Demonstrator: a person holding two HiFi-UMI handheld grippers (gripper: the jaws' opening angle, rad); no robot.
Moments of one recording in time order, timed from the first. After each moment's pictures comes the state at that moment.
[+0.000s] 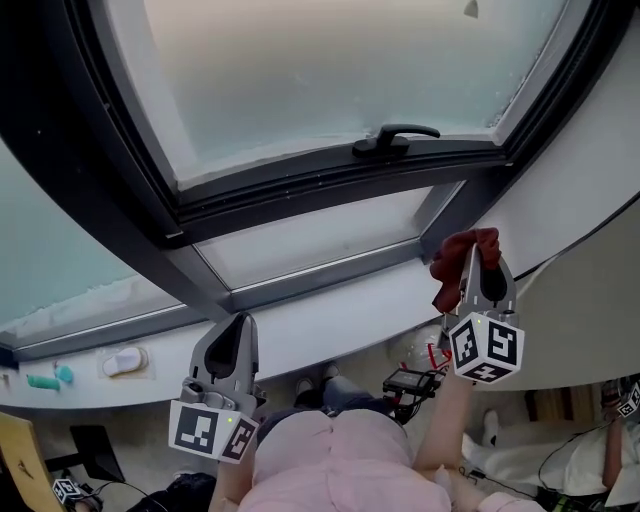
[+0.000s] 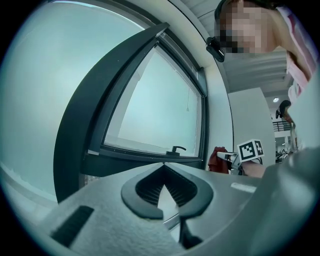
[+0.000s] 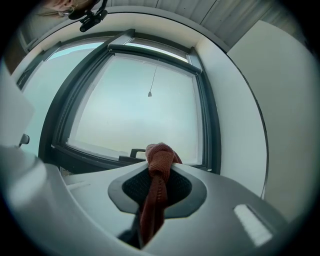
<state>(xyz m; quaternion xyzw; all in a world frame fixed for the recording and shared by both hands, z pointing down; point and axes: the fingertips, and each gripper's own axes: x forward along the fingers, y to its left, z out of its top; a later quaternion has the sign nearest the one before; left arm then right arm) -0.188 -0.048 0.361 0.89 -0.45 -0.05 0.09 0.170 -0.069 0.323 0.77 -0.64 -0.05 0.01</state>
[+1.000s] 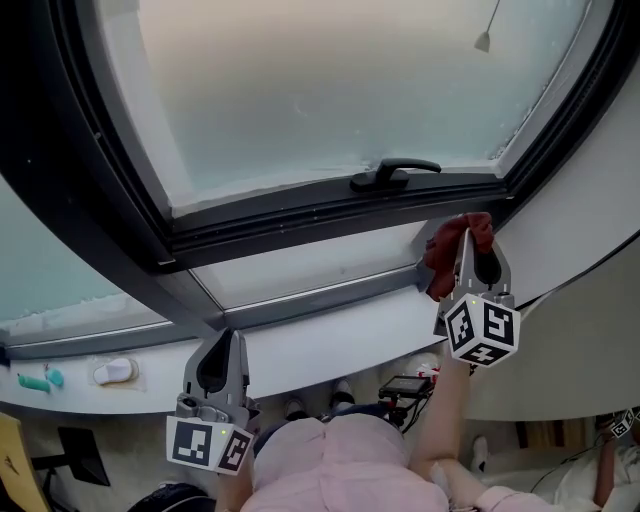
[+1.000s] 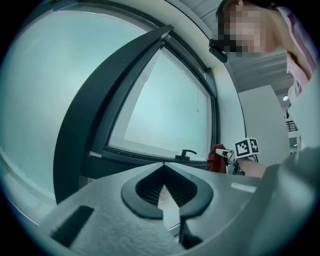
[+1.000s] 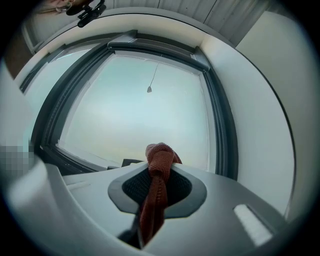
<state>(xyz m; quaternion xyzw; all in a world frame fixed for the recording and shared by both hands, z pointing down) -0.185 -0.078 0.359 0.86 -0.49 -0.08 0.09 0.186 -0.154 0.289 0.75 -0.66 -0.08 0.00</state>
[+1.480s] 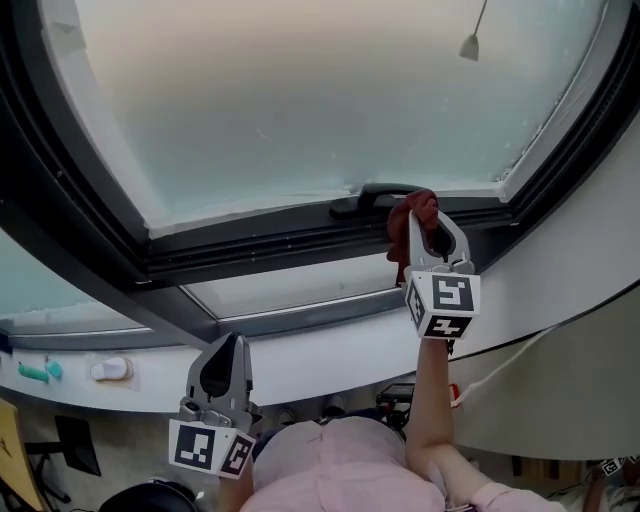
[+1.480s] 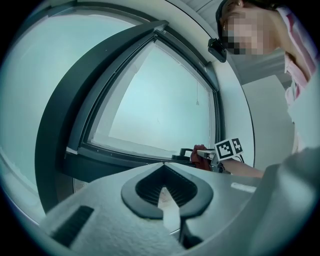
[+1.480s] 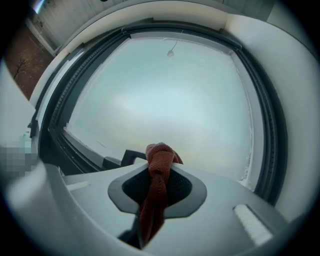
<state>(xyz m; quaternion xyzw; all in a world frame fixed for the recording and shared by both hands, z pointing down) -0.119 -0.110 0.352 0.85 -0.52 -0.07 0.08 0.160 -0.274 0.305 0.65 -0.75 -0.10 0.08</state>
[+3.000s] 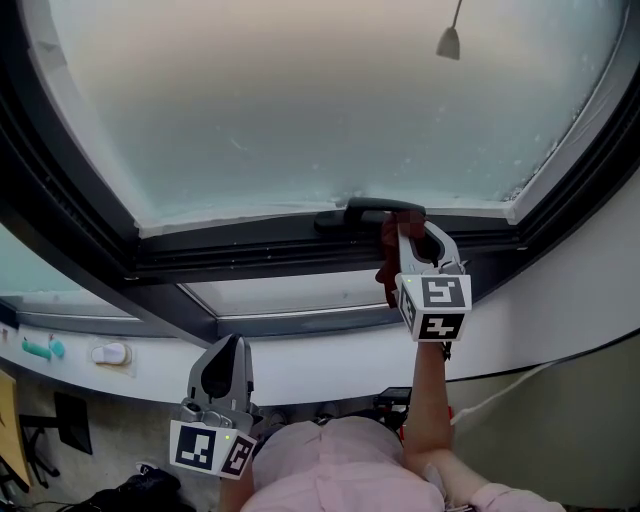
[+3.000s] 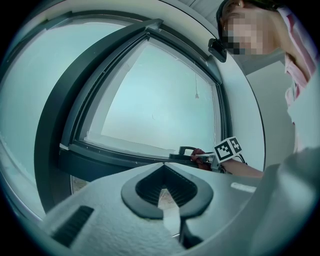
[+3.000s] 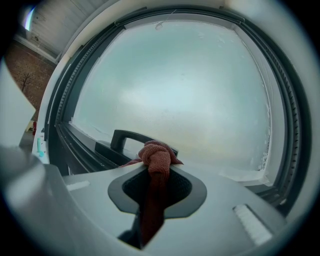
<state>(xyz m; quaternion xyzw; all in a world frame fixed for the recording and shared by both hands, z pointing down) -0.069 -0.122 0.353 0.82 -0.56 -0.06 0.08 0.179 -0.313 0.338 0.59 -0.79 -0.05 0.12</state>
